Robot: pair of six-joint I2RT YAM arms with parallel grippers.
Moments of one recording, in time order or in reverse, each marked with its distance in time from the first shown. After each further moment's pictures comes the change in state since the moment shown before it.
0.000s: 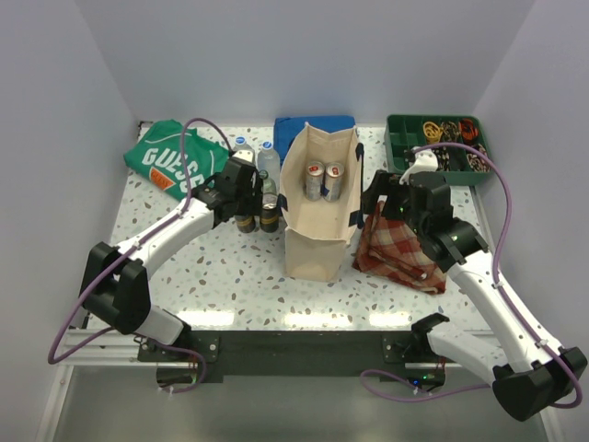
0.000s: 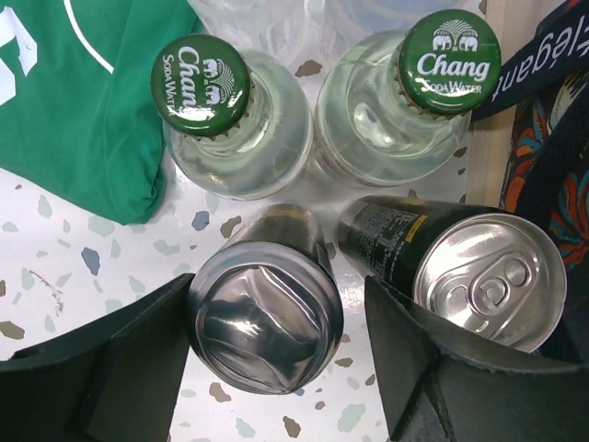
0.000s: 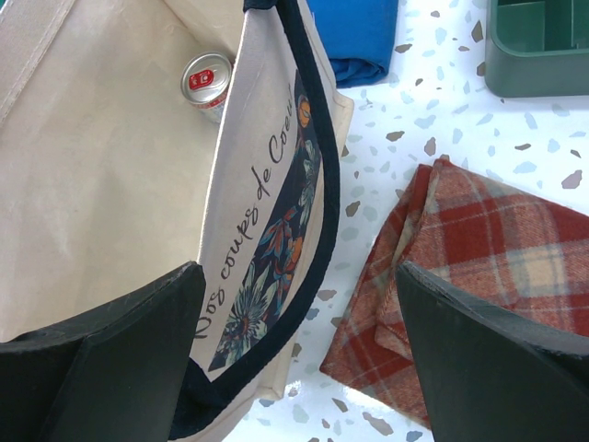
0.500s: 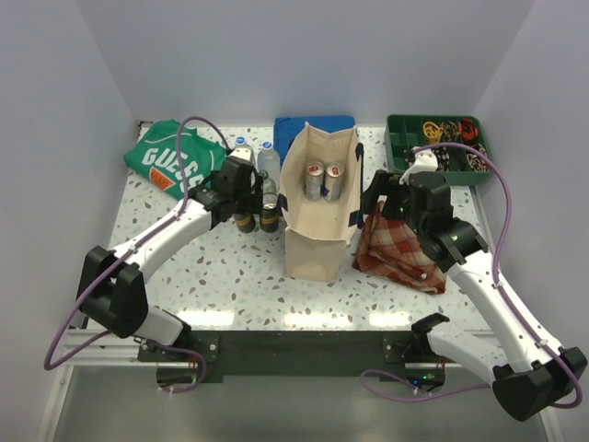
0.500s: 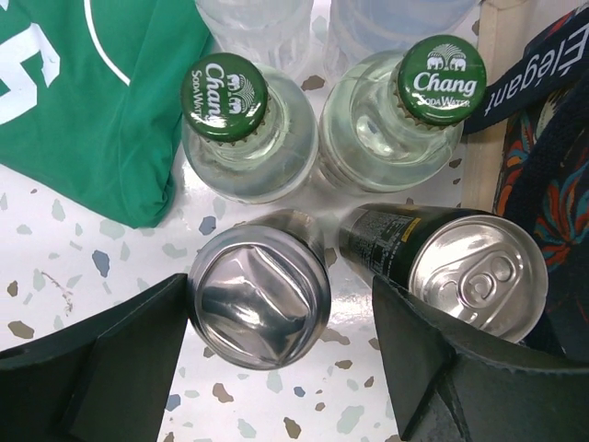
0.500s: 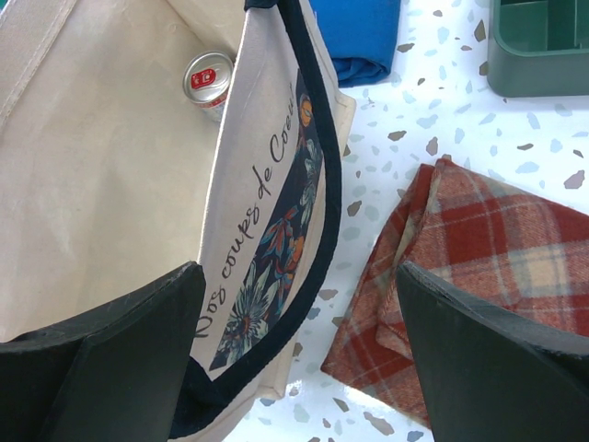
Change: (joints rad) left arm 0.000 -0.024 0.000 0.005 -0.018 -0.002; right arm 0.000 0.000 0.000 0.000 -0.006 0.000
